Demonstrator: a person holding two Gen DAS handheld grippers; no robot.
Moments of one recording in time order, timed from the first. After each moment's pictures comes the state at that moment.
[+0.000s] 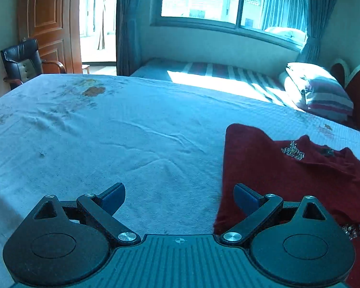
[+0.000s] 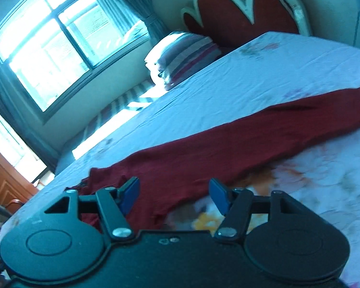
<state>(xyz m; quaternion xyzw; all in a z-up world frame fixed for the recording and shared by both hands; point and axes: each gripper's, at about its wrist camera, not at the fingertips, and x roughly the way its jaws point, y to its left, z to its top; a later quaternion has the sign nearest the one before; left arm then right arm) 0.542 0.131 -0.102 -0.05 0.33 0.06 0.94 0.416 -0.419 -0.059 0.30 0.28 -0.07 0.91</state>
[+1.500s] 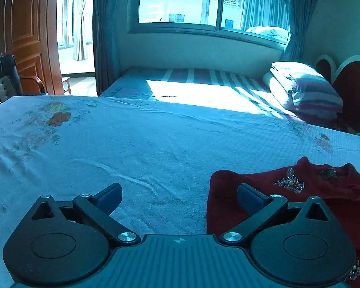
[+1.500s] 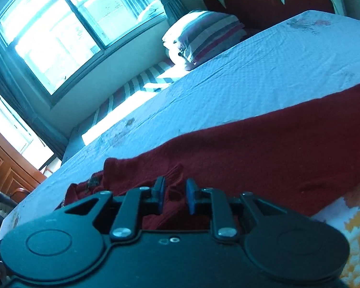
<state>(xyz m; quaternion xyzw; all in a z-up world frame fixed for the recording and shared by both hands) 0.617 0.106 -0.095 -0.04 0.32 0.02 0.95 0.514 -0.371 -0.092 0.29 0.29 -0.06 0.91</state>
